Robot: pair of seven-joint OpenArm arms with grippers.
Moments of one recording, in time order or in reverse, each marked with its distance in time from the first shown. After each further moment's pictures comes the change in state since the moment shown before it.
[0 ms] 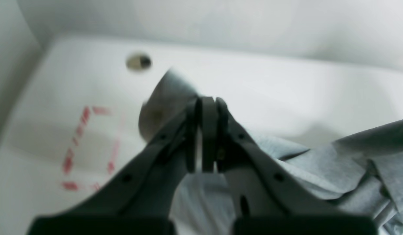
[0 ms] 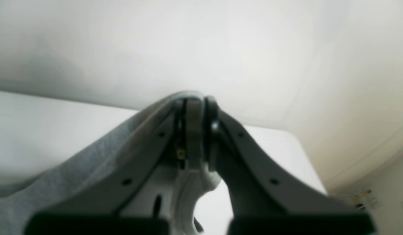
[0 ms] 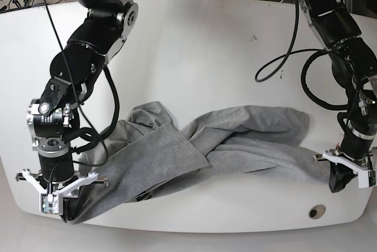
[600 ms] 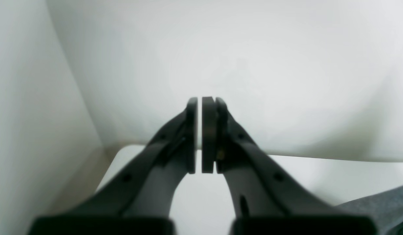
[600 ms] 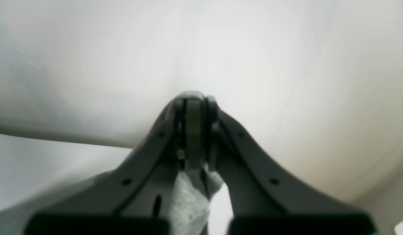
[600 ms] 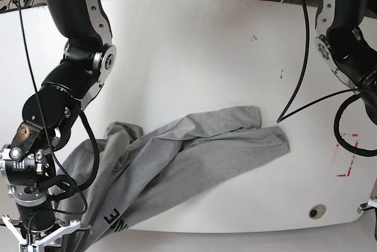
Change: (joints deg) left arm -19.1 -5.5 -3.7 0.7 -0.3 0.1 5.9; right arm 17.4 6.4 -3.0 -8.2 4.2 0.1 -6.3
